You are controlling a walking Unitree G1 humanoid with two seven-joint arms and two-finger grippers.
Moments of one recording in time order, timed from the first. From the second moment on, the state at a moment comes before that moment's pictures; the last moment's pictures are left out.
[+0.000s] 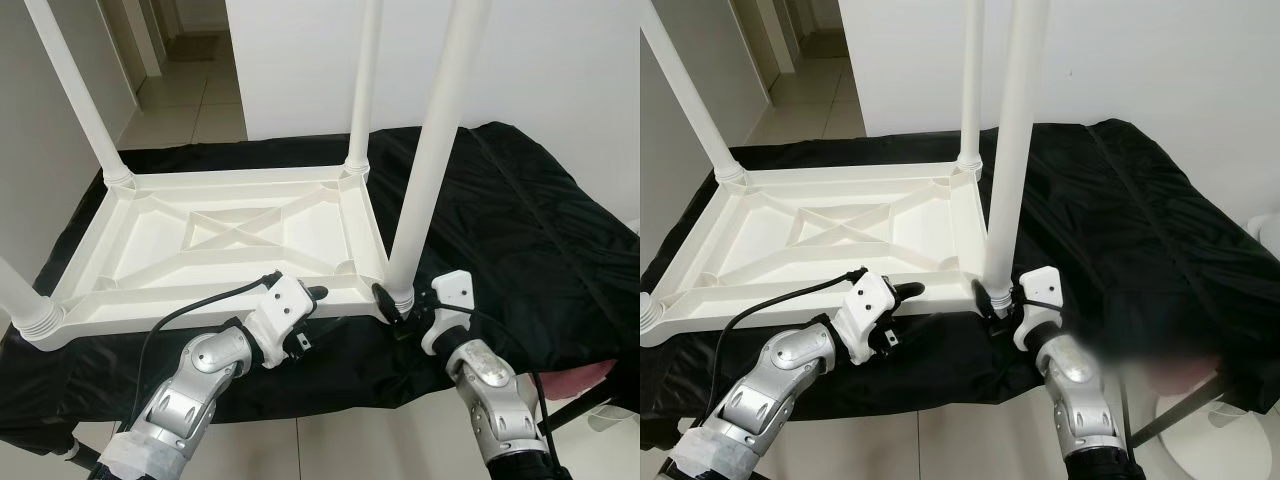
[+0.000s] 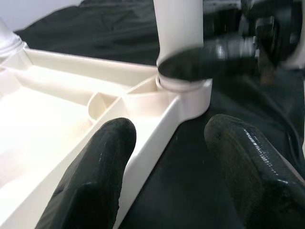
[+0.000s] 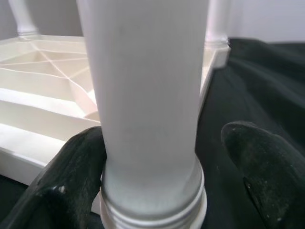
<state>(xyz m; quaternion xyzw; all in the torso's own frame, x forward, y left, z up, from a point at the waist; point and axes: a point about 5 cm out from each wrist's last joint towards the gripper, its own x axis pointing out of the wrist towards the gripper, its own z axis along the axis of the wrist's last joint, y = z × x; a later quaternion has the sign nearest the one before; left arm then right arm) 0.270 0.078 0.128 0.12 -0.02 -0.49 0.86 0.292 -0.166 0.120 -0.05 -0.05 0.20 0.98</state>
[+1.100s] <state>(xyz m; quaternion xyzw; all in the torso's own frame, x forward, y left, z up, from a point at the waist) 0.262 0.080 0.116 0.13 -0.01 -0.49 0.86 0.321 -0.174 0.132 -0.10 -0.05 0.33 0.94</state>
